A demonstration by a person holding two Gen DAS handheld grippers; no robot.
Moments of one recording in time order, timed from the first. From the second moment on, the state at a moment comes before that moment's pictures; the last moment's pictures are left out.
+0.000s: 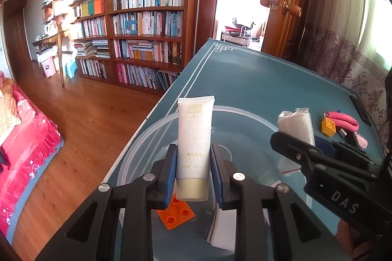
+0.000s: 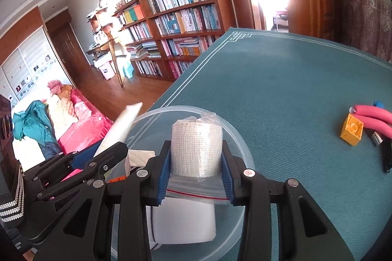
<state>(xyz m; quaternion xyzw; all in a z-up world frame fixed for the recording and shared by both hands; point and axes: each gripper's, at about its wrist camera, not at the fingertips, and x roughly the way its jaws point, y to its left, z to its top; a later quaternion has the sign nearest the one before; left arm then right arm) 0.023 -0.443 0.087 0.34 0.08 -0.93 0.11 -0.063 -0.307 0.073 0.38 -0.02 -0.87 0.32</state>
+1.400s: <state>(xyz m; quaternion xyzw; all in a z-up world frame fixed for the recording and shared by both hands) 0.002 -0.397 0.091 0.36 0.08 -0.93 0.09 -0.068 -0.158 0.053 0.39 -0.08 -0.90 0.16</state>
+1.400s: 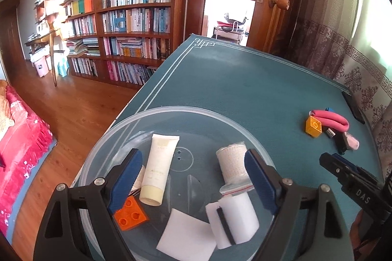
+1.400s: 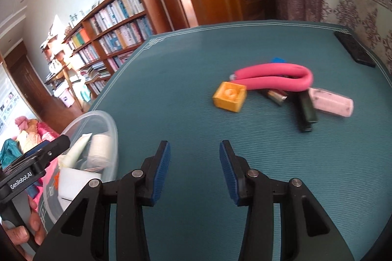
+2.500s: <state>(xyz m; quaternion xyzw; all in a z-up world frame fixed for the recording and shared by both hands) -0.048 -0.276 0.092 0.37 0.00 -0.93 0.00 -0.134 -0.060 0.026 0.40 -0.09 -0.91 0.08</state>
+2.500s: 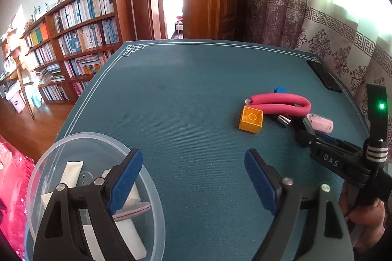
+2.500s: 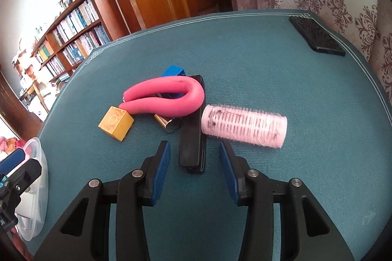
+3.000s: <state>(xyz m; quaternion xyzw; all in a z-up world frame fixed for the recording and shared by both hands) -0.073 -0.242 0.076 0.40 -0.02 -0.92 -0.02 -0.144 -0.056 0.025 0.40 -0.08 -0.91 0.07</state>
